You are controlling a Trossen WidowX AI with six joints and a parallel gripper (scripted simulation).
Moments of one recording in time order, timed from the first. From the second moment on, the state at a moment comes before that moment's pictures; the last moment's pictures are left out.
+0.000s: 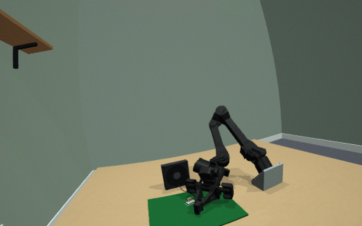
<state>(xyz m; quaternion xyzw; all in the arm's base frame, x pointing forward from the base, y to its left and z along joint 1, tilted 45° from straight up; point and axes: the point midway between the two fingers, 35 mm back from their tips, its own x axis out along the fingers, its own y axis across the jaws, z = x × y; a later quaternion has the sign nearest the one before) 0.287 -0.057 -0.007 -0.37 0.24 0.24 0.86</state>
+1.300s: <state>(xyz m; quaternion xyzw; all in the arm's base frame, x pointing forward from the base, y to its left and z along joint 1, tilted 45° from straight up) 0.268 -0.060 0.028 -0.37 0.25 0.24 0.86</state>
